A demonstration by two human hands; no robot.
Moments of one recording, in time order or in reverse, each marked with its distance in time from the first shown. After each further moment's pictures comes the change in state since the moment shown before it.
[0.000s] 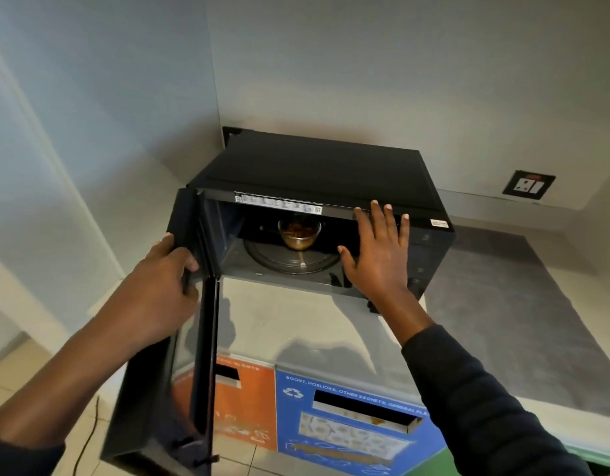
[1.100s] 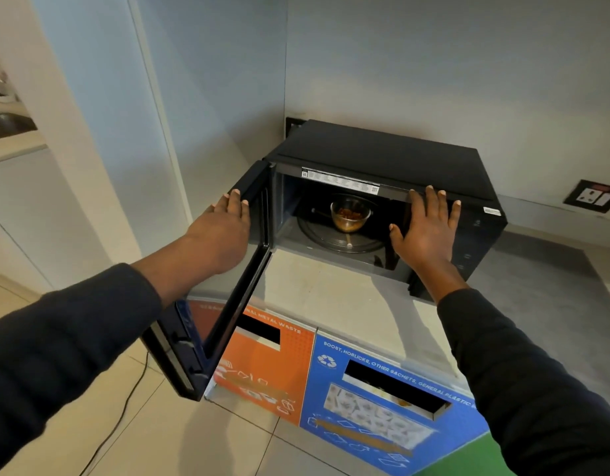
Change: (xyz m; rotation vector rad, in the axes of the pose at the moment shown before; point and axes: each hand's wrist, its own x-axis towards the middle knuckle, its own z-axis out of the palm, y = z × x) left_hand -0.008 -0.034 -0.009 0.792 -0.172 0.097; right_hand -0.006 -0.009 -0.007 0.037 -0.028 0.002
